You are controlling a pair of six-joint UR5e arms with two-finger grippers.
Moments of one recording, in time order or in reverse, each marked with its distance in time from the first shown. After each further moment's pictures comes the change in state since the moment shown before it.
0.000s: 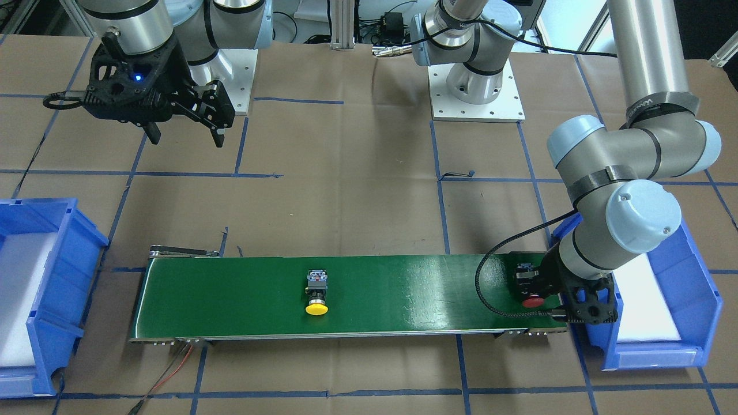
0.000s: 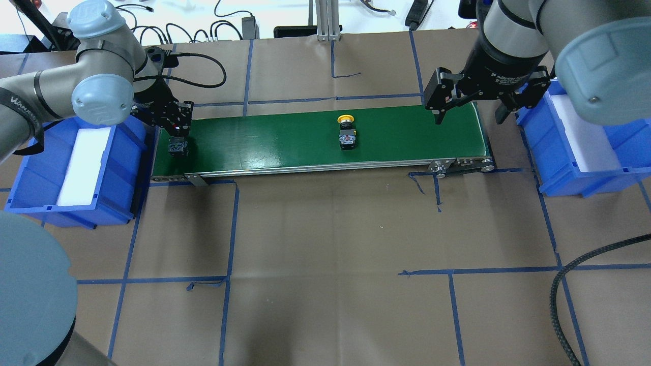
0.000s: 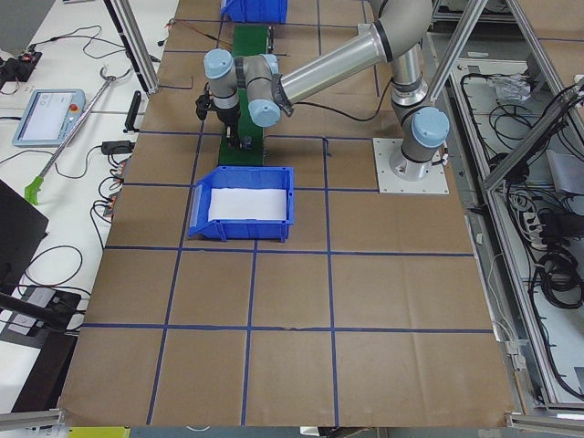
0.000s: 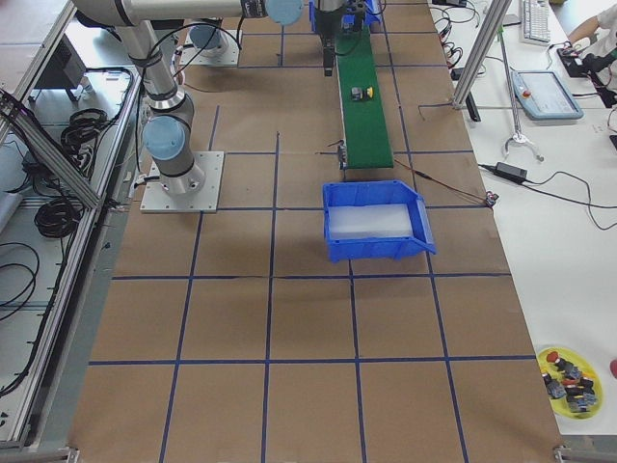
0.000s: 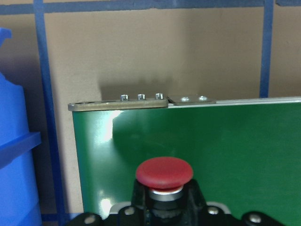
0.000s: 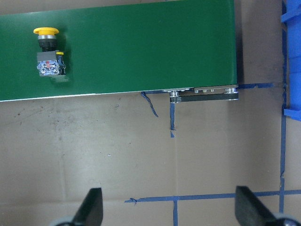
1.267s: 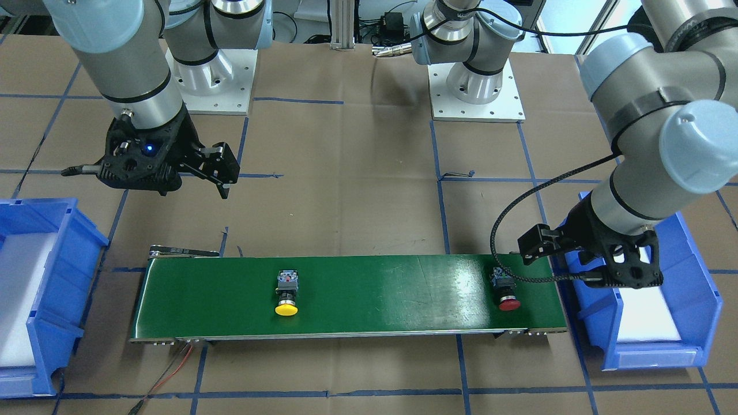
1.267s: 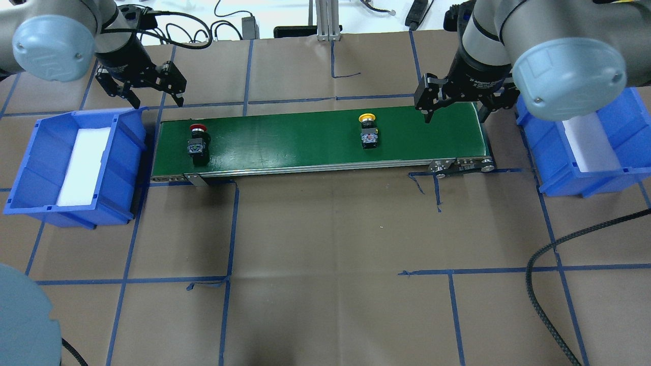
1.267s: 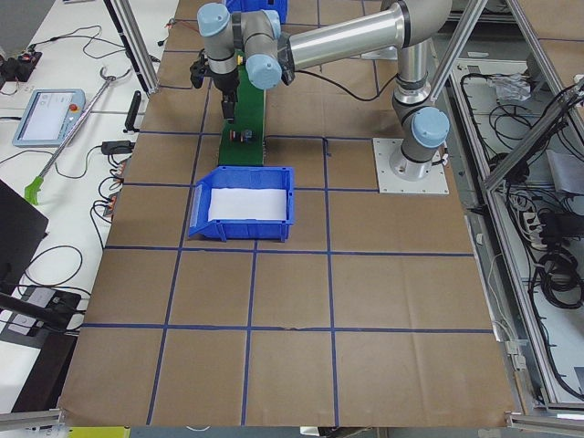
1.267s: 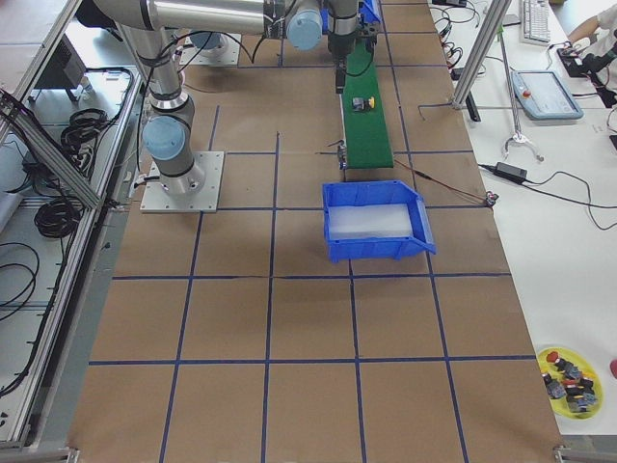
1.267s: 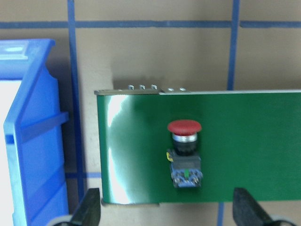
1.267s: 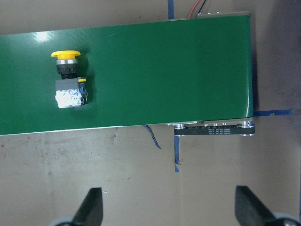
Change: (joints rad) left arm -0.044 0.127 0.187 -0.334 -0.001 -0.069; right arm -0.007 0.139 0.022 -0.185 0.003 -0.002
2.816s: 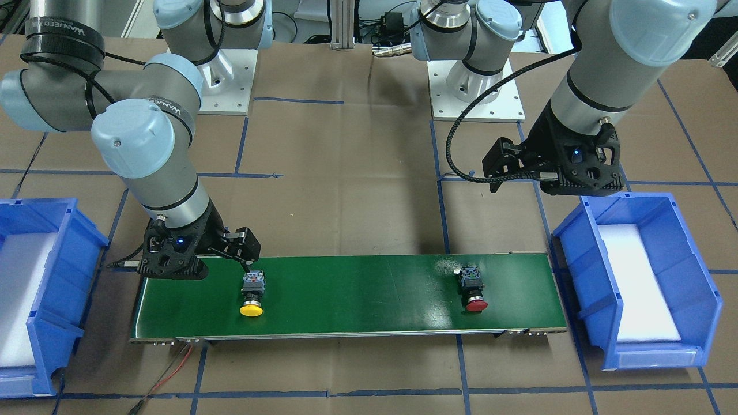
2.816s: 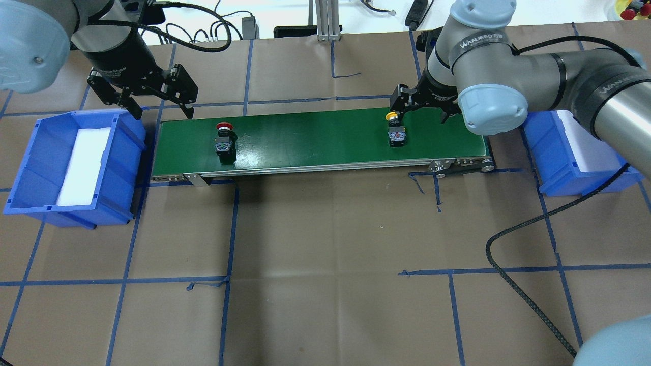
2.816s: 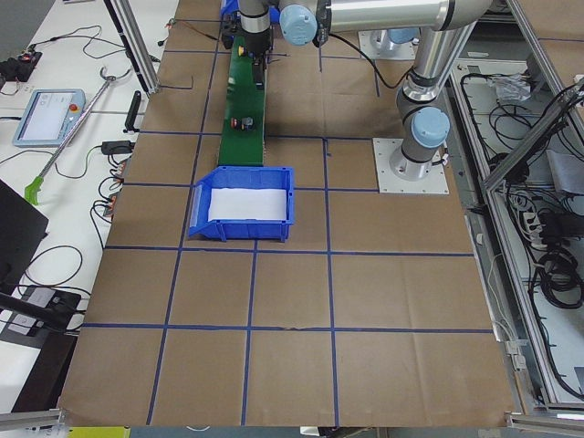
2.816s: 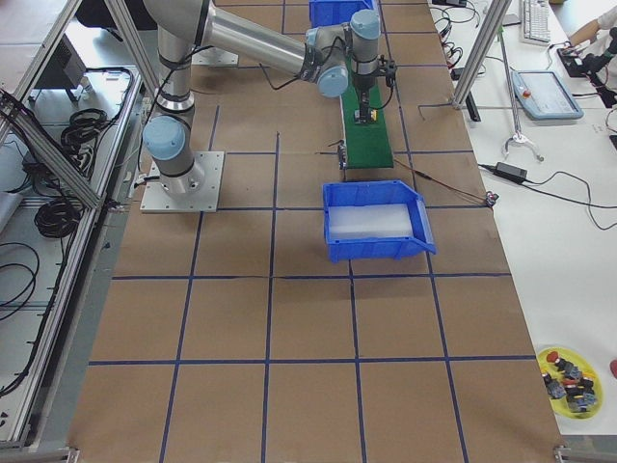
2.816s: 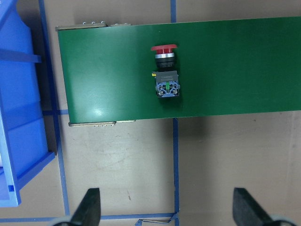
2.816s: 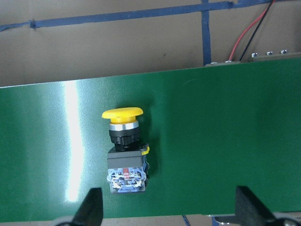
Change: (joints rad) left arm -0.067 0.195 -0.094 -0.098 -0.002 -0.033; right arm 0.001 0.206 0.055 -0.318 0.070 0.021
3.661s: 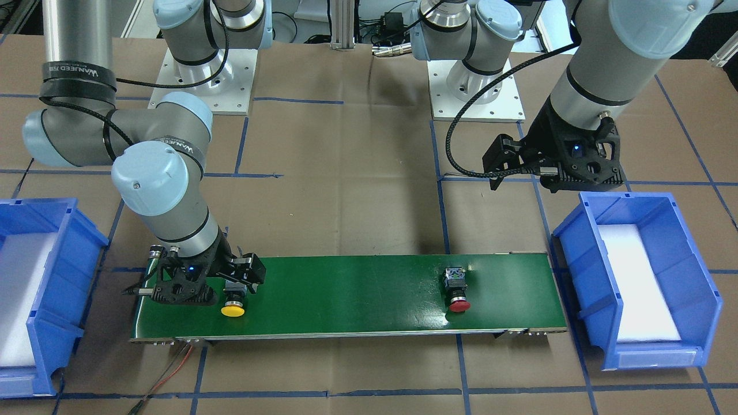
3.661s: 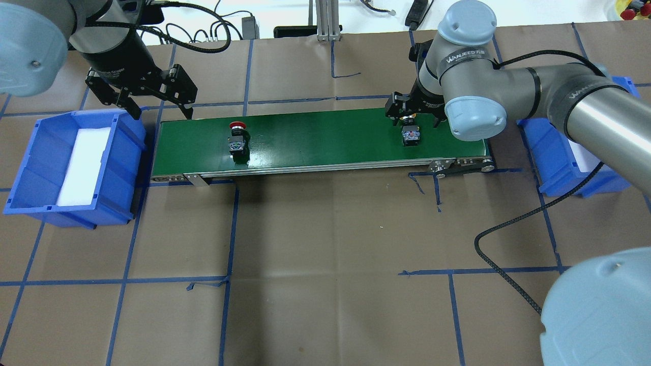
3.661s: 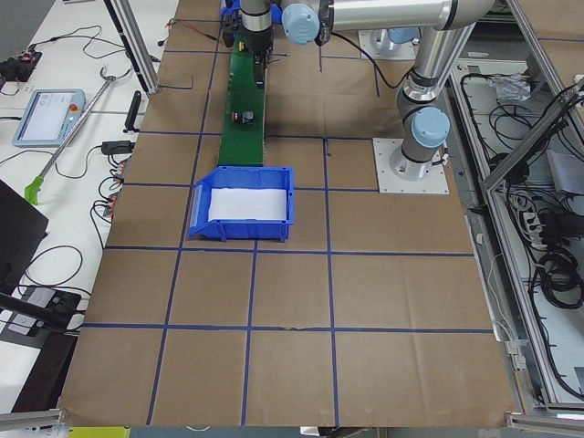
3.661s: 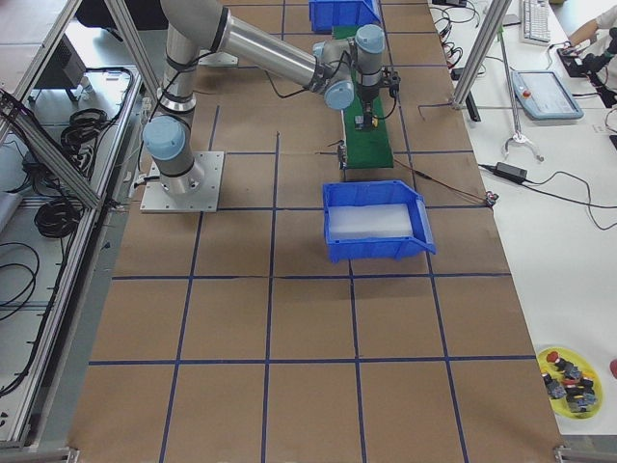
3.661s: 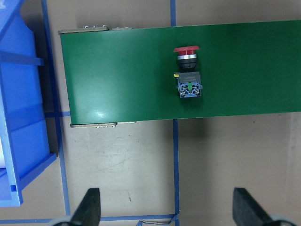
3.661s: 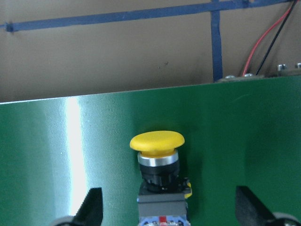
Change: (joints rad) left arm -0.001 0.014 -0.011 0.009 0.001 0.002; right arm 0.003 0.102 0.002 -0.099 -0.007 0.004
